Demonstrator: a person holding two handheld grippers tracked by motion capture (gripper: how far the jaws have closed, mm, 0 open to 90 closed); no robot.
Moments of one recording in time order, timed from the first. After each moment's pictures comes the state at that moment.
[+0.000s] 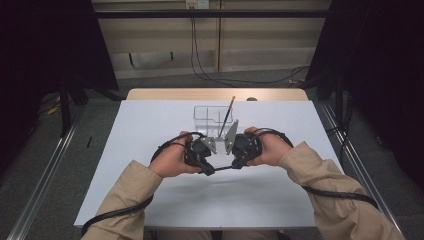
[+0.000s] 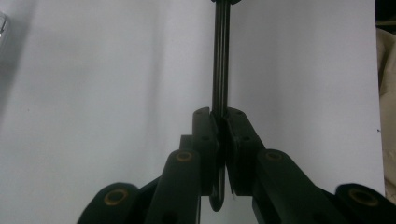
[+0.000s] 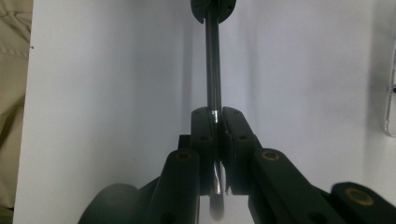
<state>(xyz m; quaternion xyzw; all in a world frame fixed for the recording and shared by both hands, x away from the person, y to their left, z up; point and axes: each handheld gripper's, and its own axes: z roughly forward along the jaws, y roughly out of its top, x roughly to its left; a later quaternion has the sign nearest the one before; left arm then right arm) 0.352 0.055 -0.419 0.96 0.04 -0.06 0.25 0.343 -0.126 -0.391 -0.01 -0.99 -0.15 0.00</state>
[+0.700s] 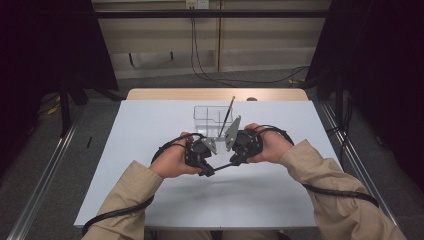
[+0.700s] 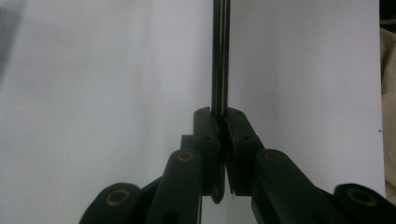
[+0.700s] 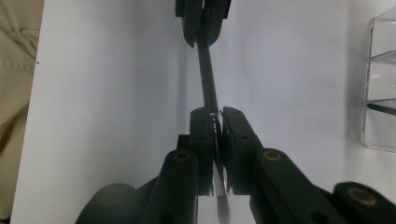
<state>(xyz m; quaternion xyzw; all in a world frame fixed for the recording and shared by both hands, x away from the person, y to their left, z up) 0.352 0.056 -0.422 0.96 0.05 -0.07 0.25 0.346 -0.128 -0.381 0.00 -0.98 -0.18 -0.01</state>
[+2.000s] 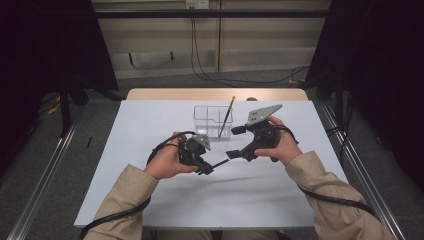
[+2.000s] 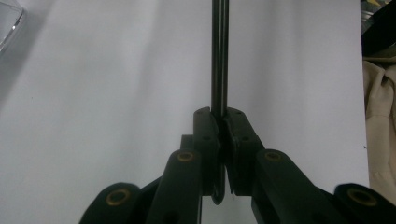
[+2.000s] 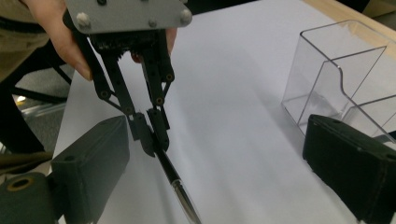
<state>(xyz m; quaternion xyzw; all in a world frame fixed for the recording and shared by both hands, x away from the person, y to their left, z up) 0.353 0.071 -0.421 0.95 0.08 -0.07 0.30 0.357 -0.174 -0.392 -0.18 -0.85 -0.49 -0.02</state>
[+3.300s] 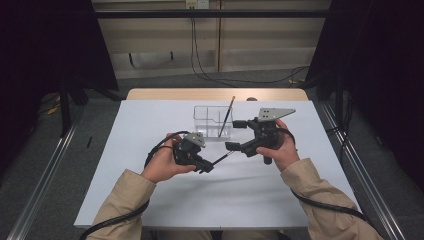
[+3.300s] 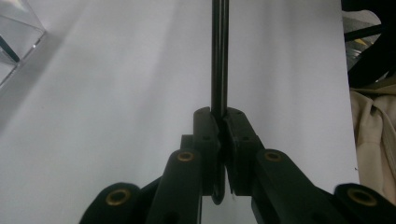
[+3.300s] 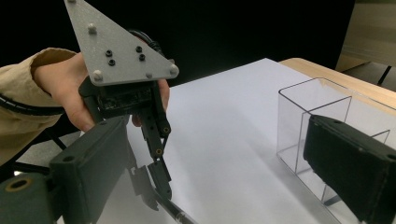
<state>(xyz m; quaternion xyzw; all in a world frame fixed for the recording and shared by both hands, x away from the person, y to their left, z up) 0.351 0.084 -0.422 0.92 0.11 -0.07 0.37 0.351 -0.182 -0.395 -0.22 -0.76 -0.61 -0.04</state>
